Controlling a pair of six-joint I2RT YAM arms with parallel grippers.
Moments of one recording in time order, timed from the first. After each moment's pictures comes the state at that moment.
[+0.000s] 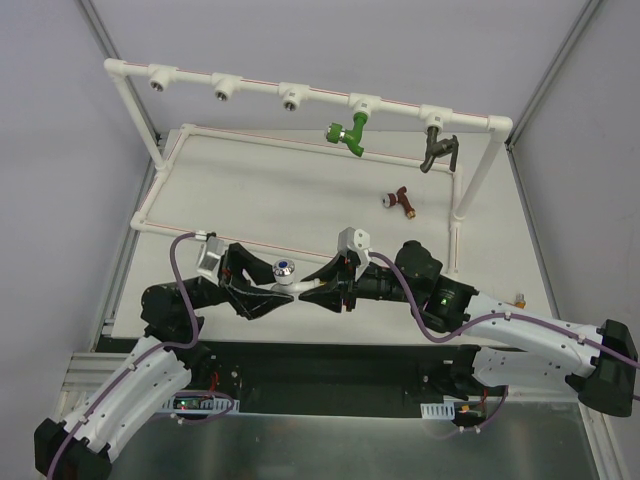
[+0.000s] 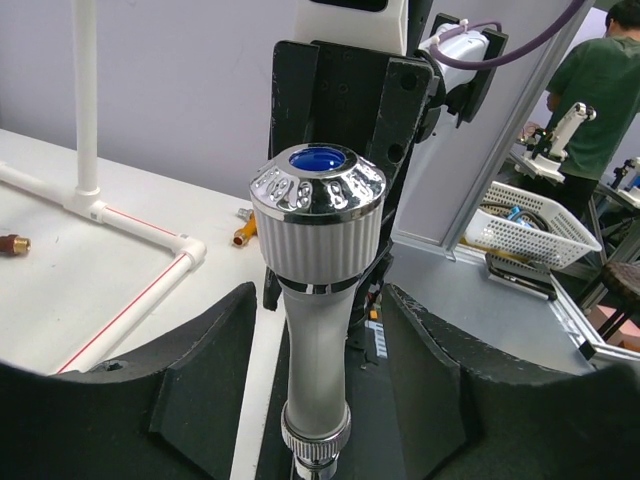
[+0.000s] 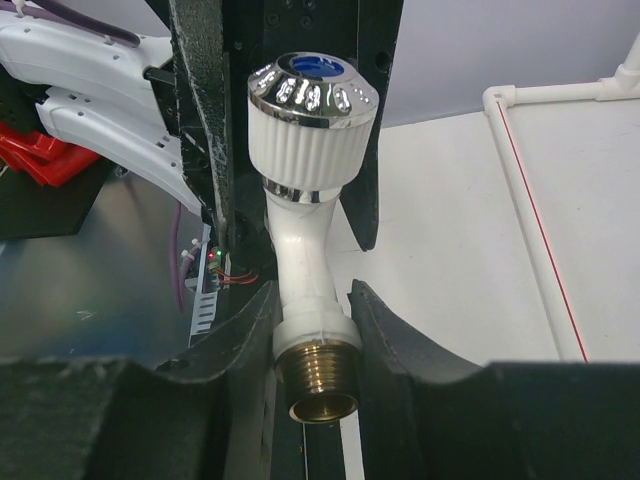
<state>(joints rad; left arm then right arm) -0.50 0.47 0.28 0.73 0.88 -0.78 1.13 1.01 0.75 0.25 -0.38 0.14</state>
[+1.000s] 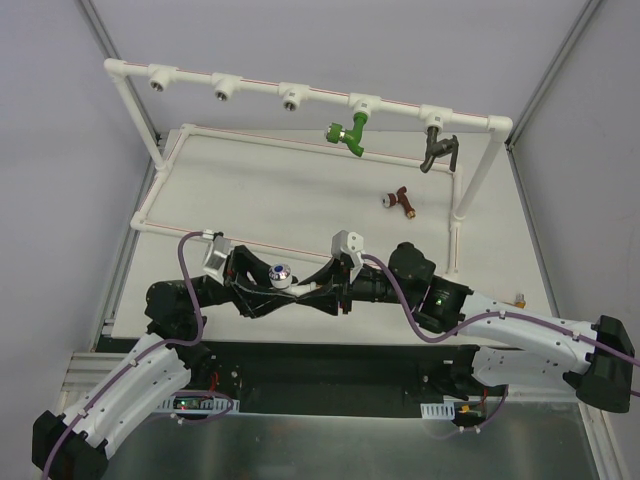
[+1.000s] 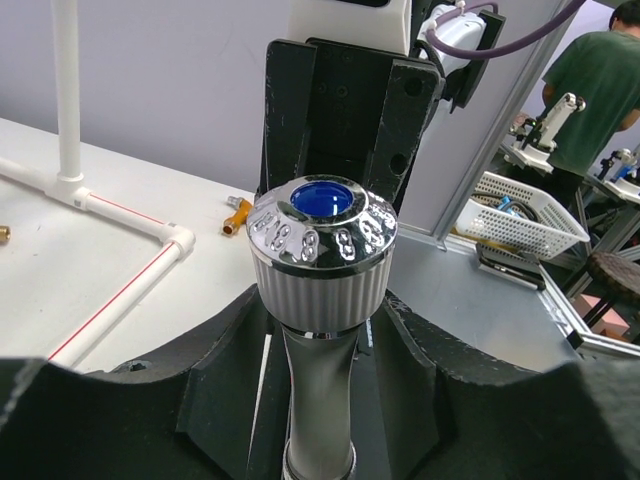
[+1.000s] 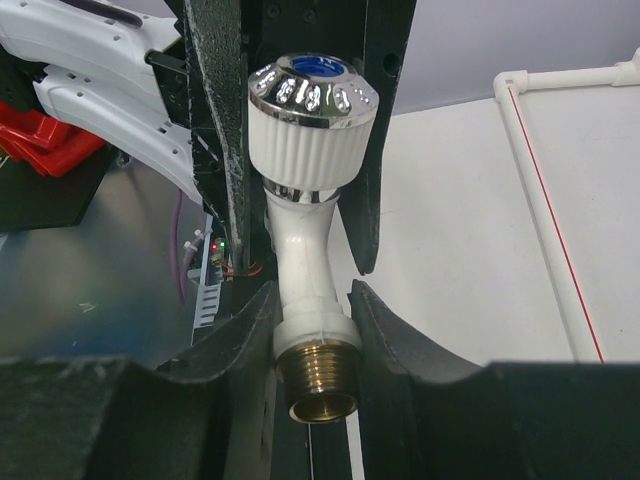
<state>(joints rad) -0.53 0.50 0.28 0.73 0.88 -0.77 1.15 1.03 0.75 0.25 -0.37 0.14</state>
